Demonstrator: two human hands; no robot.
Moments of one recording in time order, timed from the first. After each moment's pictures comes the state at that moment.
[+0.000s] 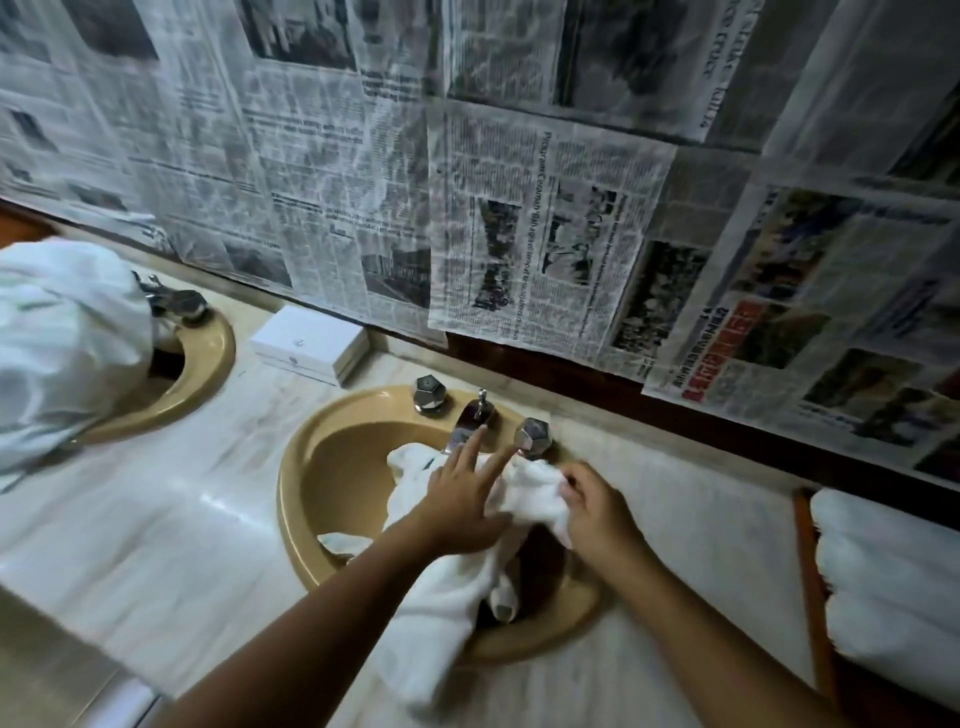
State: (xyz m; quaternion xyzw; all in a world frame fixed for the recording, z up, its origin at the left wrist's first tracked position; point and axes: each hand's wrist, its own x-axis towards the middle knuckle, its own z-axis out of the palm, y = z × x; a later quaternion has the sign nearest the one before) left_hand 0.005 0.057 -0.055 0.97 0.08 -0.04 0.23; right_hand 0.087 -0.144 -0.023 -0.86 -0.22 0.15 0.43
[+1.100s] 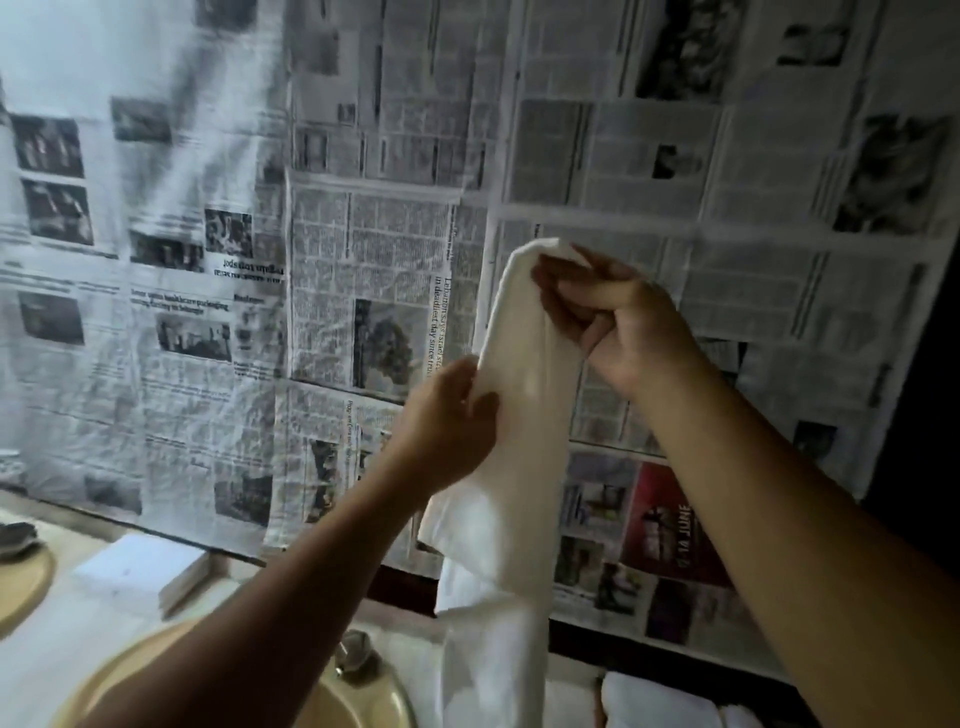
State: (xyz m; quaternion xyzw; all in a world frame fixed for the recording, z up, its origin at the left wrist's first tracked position) left_hand 0.058 -0.158 0.353 0.82 -0.02 0.39 0.42; right_hand 0.132 -0.318 0.467 -0.43 -0.33 0.11 0.83
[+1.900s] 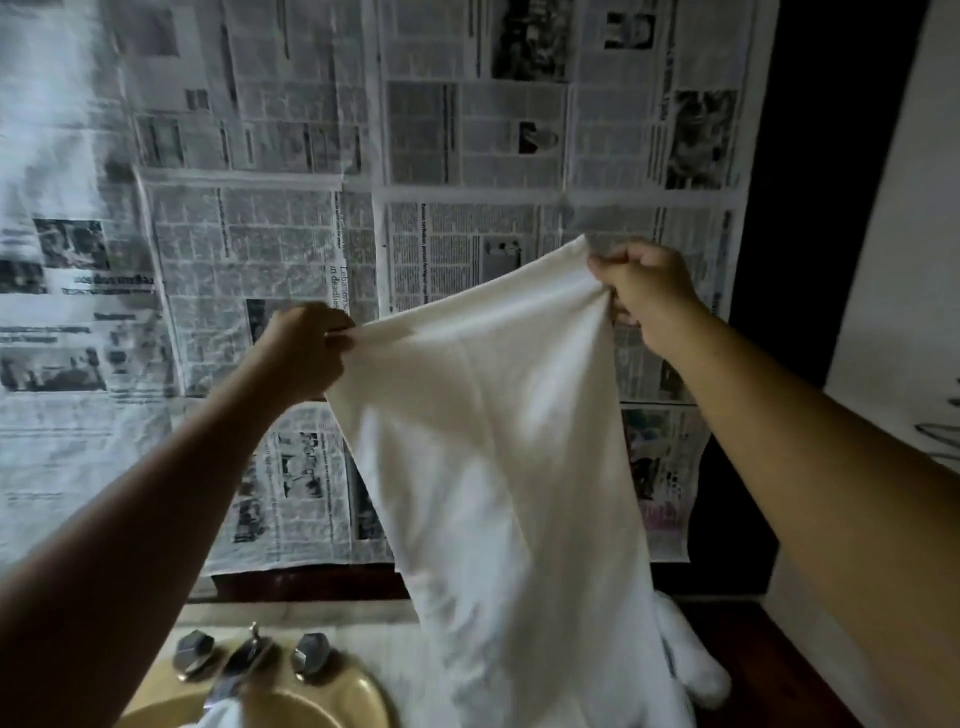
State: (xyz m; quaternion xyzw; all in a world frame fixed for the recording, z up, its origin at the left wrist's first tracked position) left_hand 0.082 -0.080 0.399 0.91 -0.02 0.40 0.14; right_hand 0.146 -0.435 0.462 -0.74 -0.13 -0.24 0.62
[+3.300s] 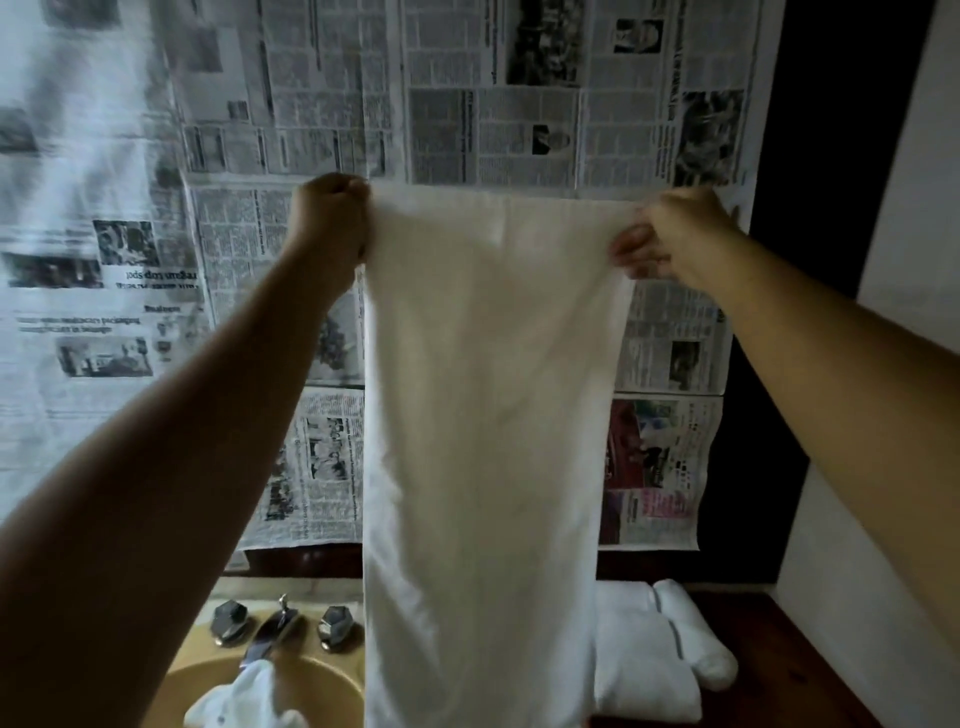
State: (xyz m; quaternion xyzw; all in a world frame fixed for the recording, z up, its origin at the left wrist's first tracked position) left_hand 0.059 -0.124 0.504 0.67 0.00 0.41 0.62; right_hand 0.108 -0.453 0.511 -0.76 -0.10 -0.21 0.60
